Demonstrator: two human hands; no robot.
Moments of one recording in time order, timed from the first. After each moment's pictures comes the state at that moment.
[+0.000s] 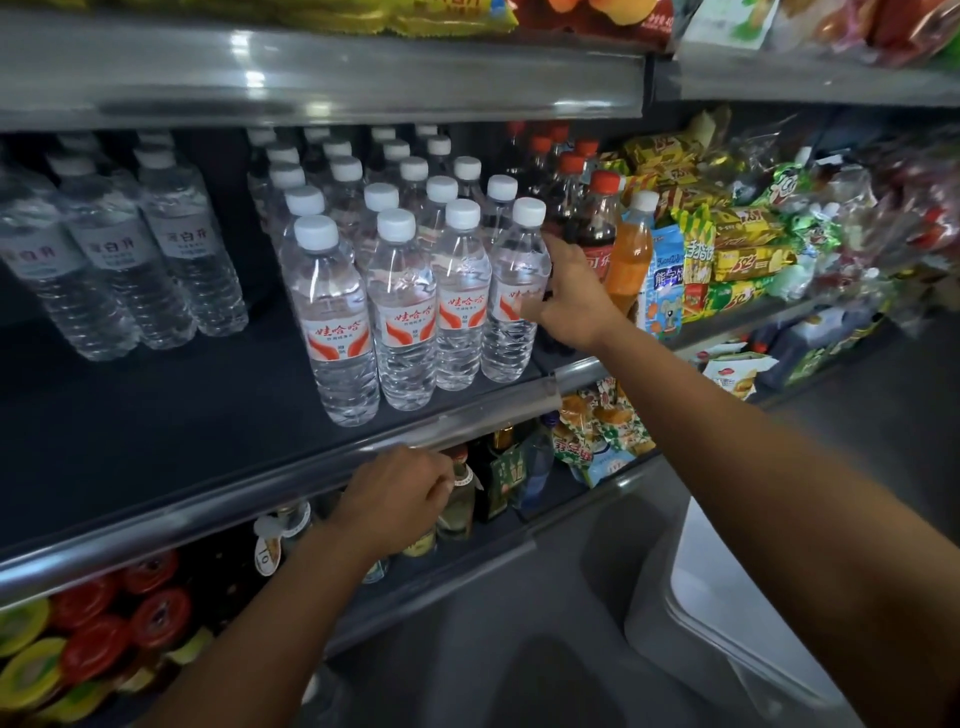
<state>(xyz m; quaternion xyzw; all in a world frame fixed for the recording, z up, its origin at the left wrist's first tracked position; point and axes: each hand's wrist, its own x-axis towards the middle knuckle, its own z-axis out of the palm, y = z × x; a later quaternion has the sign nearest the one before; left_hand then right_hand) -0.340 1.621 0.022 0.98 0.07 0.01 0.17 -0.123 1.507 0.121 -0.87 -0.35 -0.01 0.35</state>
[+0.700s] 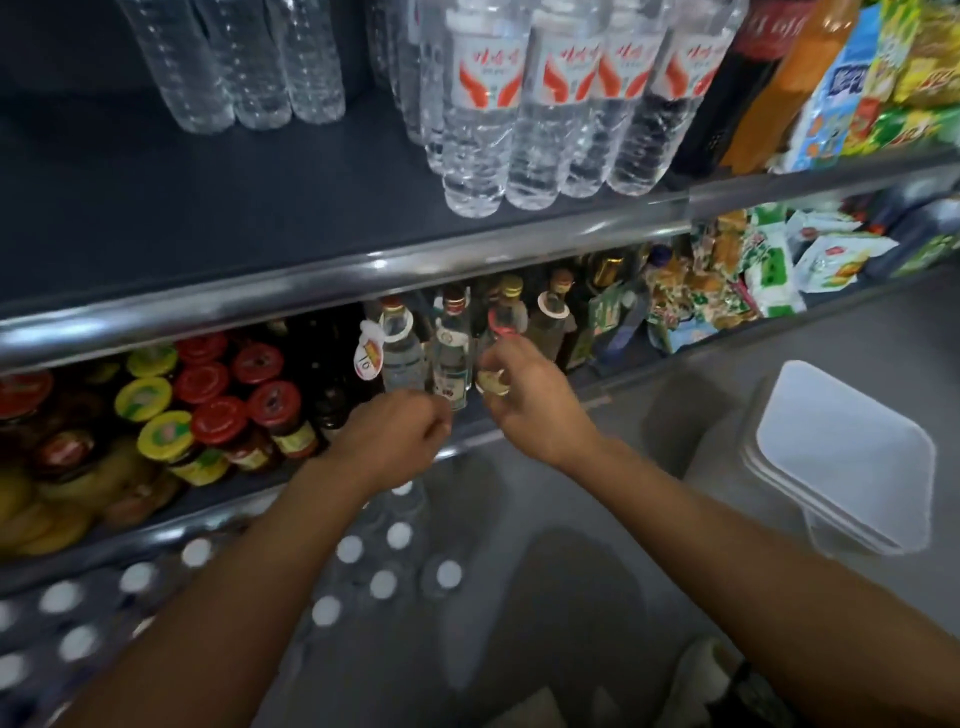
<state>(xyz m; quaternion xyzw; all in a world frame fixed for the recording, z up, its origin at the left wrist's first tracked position) -0.490 1.666 -0.090 0.97 0.12 -0.07 0.20 -0.375 1.525 -0.083 -0.85 -0.45 0.07 0.28</state>
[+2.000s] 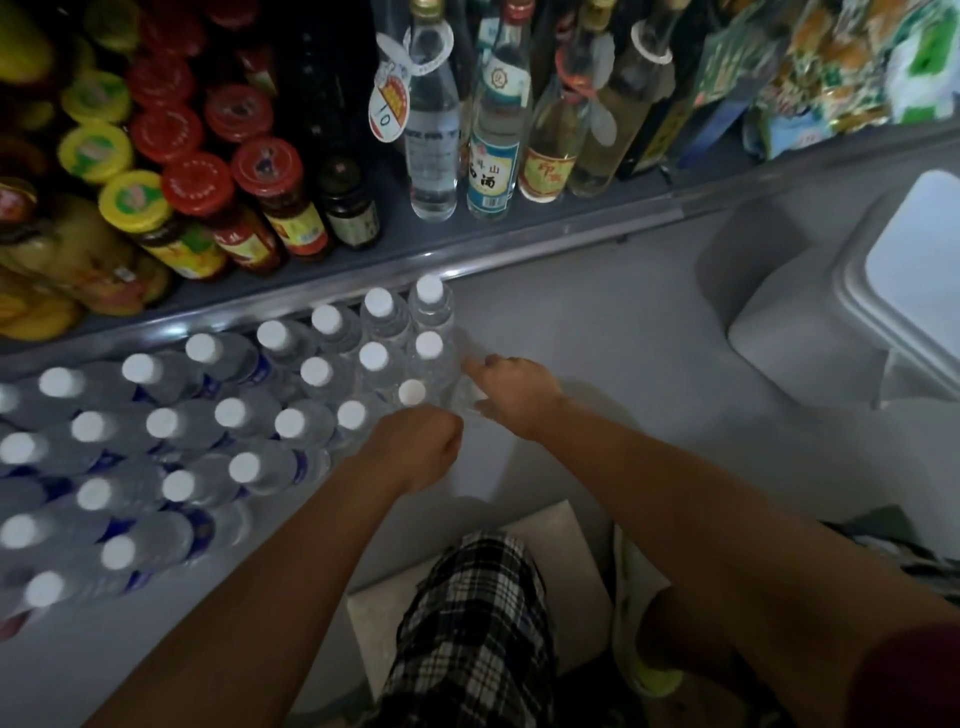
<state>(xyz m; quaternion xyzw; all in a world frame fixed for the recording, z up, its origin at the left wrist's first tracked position) -0.612 1.597 -0.265 0.93 0.12 -0.28 0.23 -0.480 1.501 -0.281 -0.81 -0.53 0.23 -0.06</state>
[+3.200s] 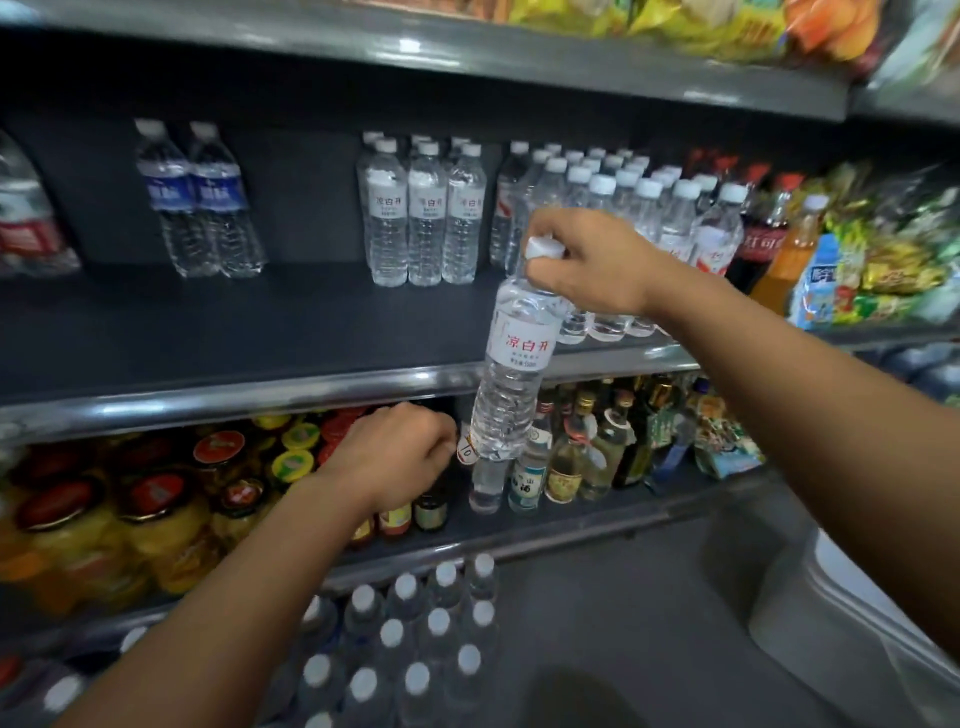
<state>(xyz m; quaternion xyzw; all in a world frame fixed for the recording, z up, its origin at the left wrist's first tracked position) -0.627 1.712 0.023 0.98 0.14 0.07 0.10 -0.441 1.596 0.162 -0.78 -0.59 -0.08 0.21</state>
